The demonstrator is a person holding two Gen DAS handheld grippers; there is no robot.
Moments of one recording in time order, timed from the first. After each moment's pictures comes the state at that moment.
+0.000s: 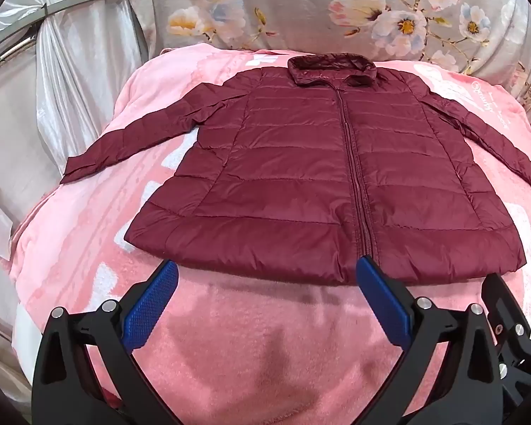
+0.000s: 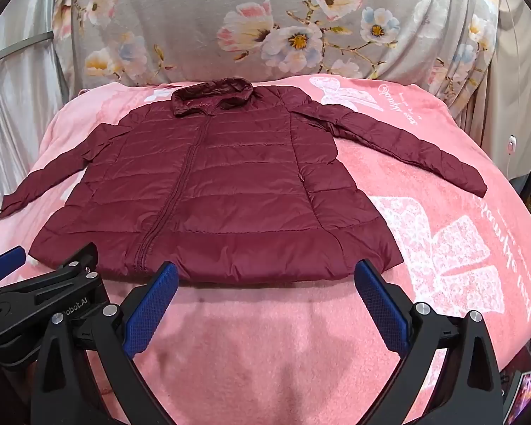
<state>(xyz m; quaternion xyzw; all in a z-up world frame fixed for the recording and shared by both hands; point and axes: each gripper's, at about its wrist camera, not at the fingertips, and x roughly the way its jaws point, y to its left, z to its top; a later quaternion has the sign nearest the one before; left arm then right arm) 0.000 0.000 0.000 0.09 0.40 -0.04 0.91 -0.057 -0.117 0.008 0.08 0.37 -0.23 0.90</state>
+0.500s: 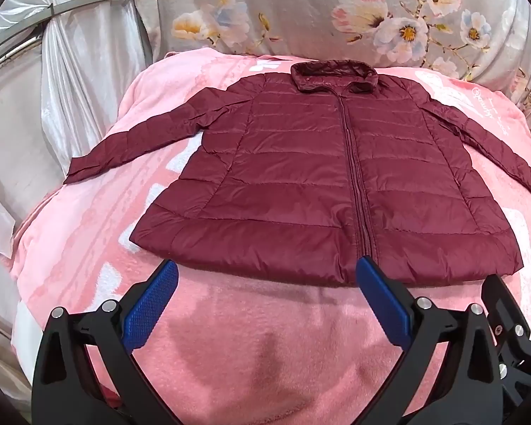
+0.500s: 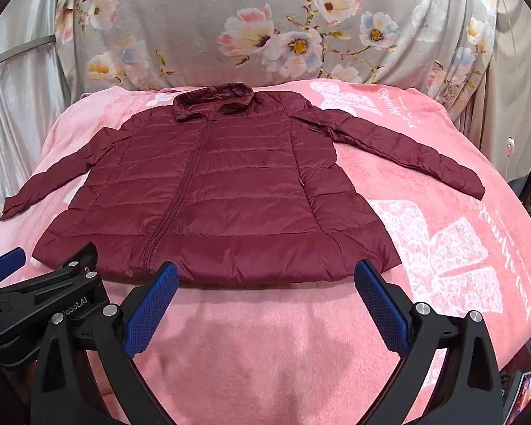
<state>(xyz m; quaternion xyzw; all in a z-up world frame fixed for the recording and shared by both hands) -0.003 0.002 0.004 0.08 0.39 -0.04 0.91 -0.061 -0.113 0.012 0.07 0.36 -0.23 0.90</state>
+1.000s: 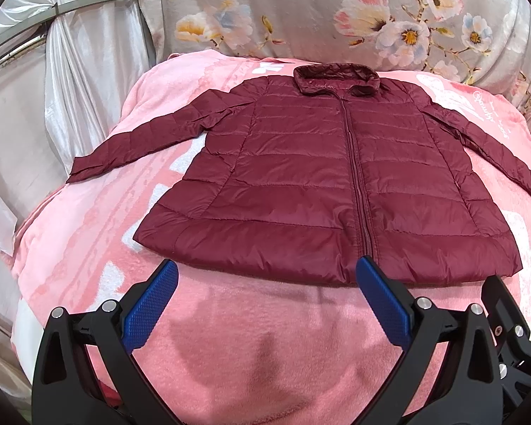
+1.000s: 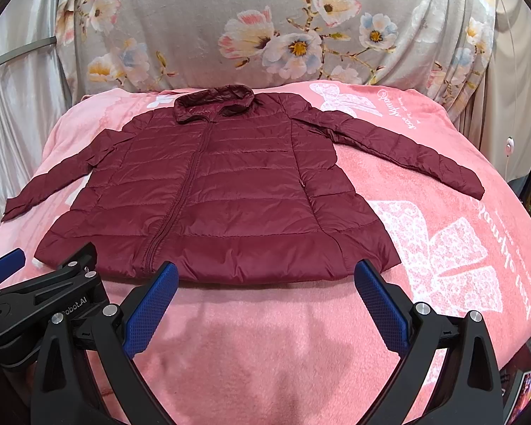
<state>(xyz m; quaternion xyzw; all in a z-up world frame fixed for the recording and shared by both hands) -0.005 0.007 0.010 0.08 0.39 -0.04 0.92 -0.064 -0.112 0.013 0.08 0.36 -0.23 0.90</state>
